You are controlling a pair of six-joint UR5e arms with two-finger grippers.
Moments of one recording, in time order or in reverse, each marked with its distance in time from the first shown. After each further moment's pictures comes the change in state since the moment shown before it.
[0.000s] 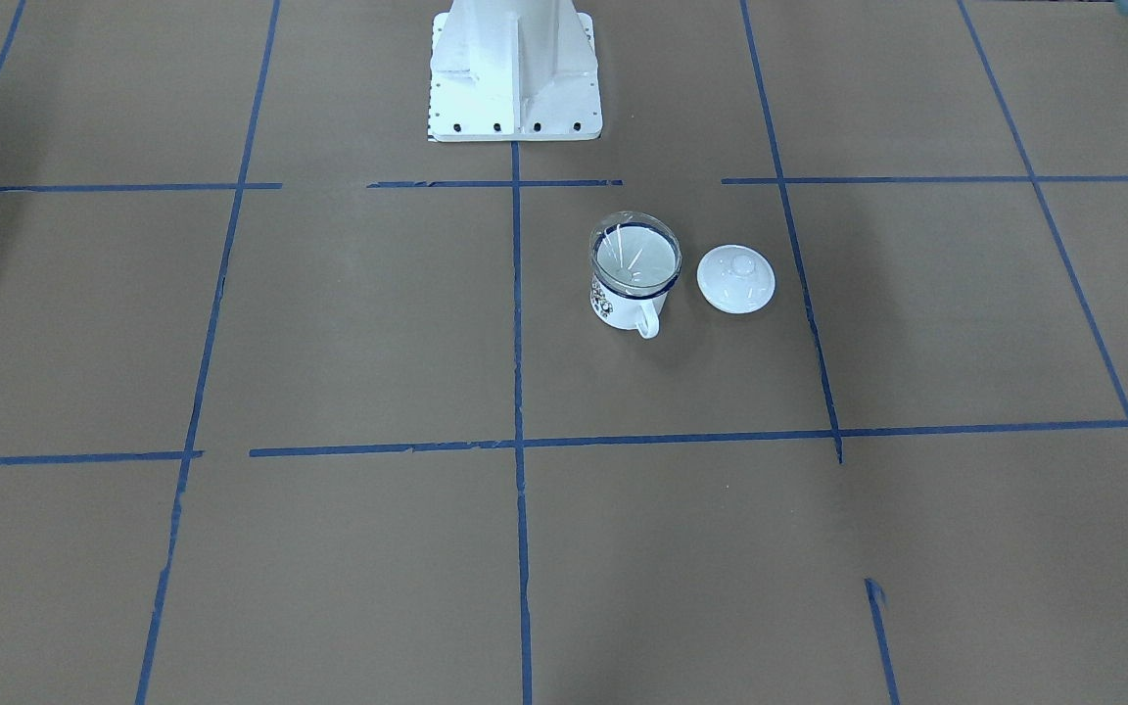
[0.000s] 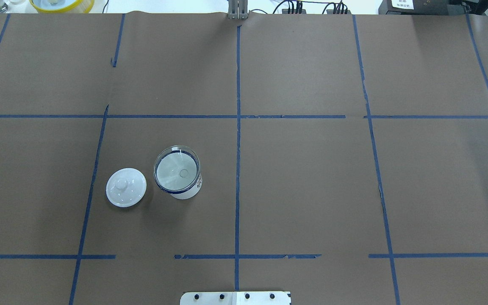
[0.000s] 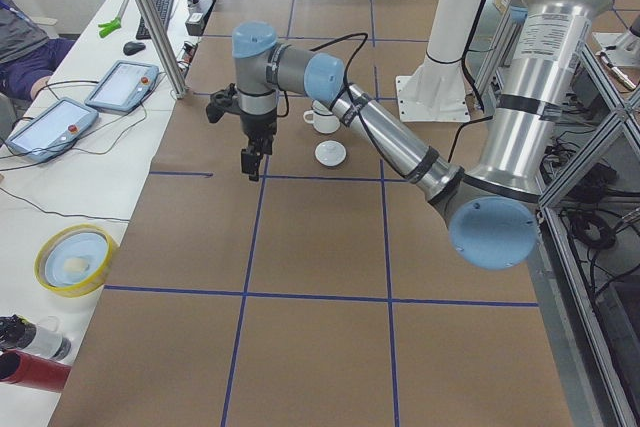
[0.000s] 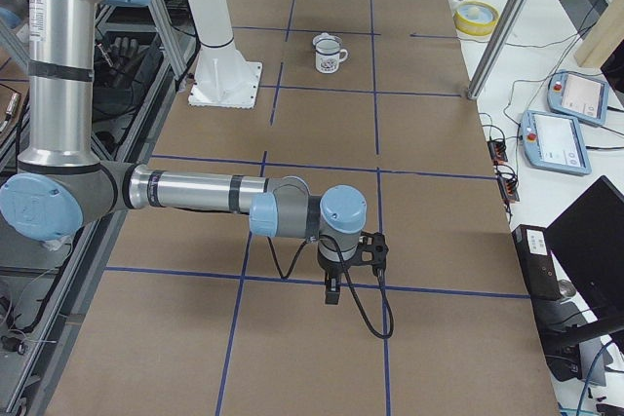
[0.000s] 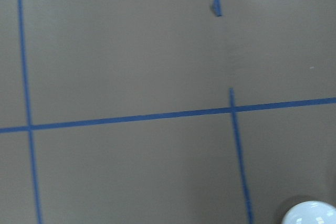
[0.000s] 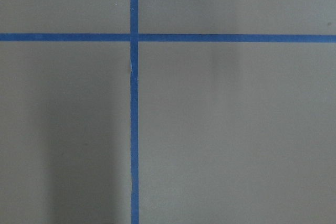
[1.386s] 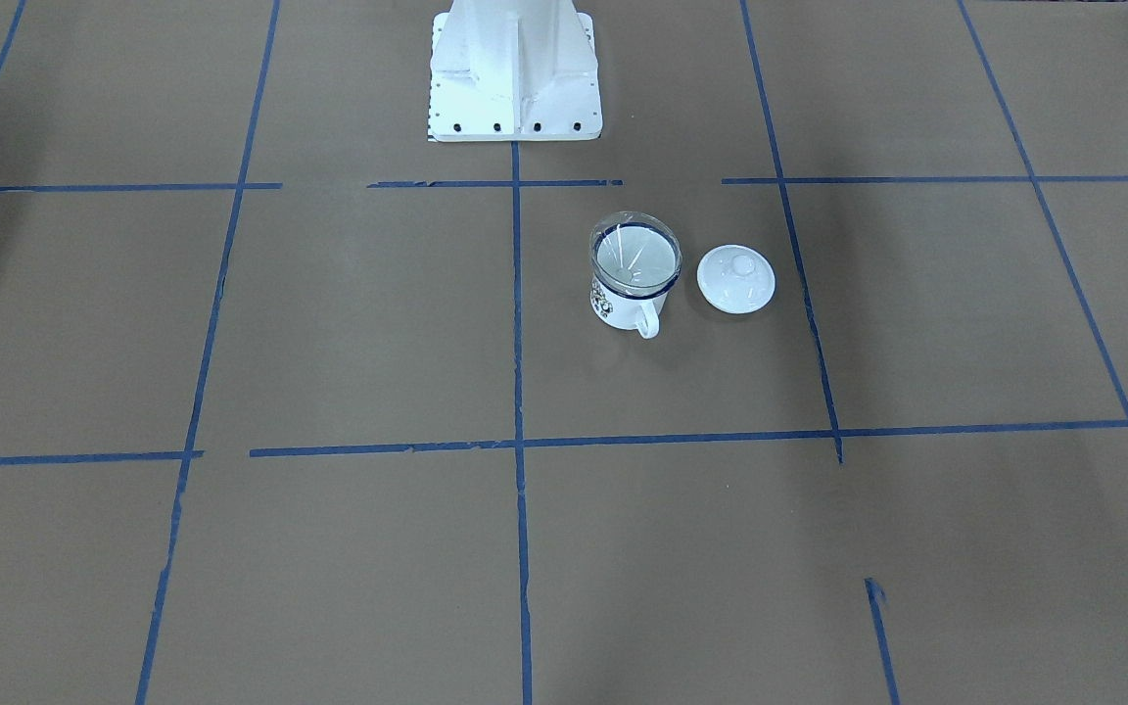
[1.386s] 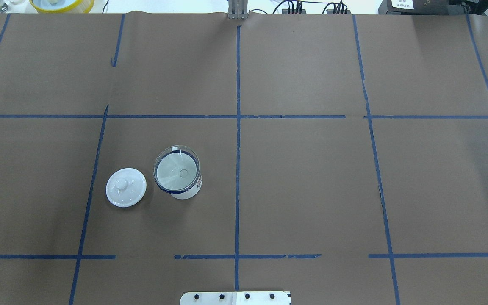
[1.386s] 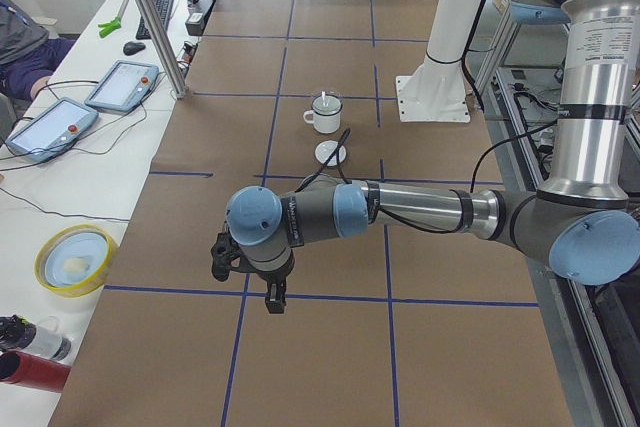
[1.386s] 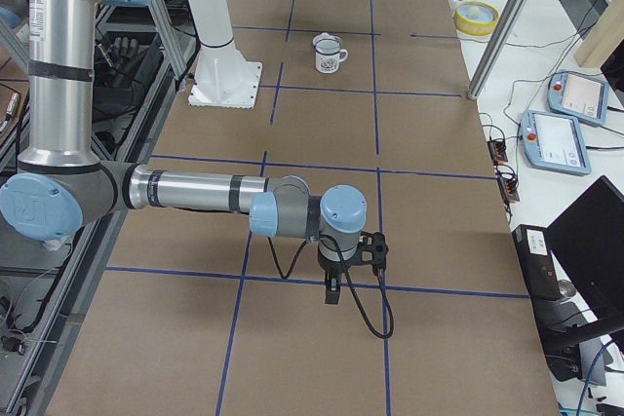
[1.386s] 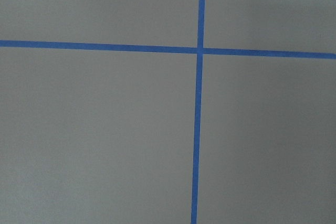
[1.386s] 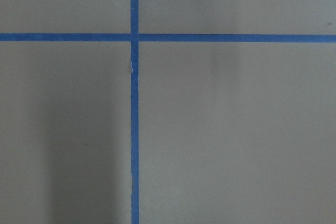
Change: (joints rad) left arm -0.223 0.182 0.304 -0.159 -0.207 0.136; right arm 0.000 0.000 0.001 0.000 0.000 0.000
